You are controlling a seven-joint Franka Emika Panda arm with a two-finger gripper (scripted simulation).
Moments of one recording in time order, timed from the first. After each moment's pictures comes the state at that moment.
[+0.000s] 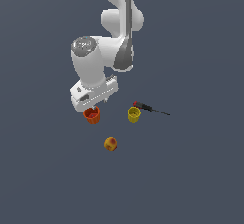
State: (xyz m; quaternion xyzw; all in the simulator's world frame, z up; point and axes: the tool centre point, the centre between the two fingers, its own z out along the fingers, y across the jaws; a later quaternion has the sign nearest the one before) arm -0.044 -0.104 0.155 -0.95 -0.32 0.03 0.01
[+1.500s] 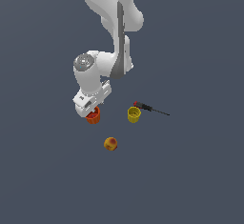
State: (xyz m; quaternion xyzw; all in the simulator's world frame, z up) arm -0.080 -0.128 0.085 -0.90 -0.44 0.04 0.02
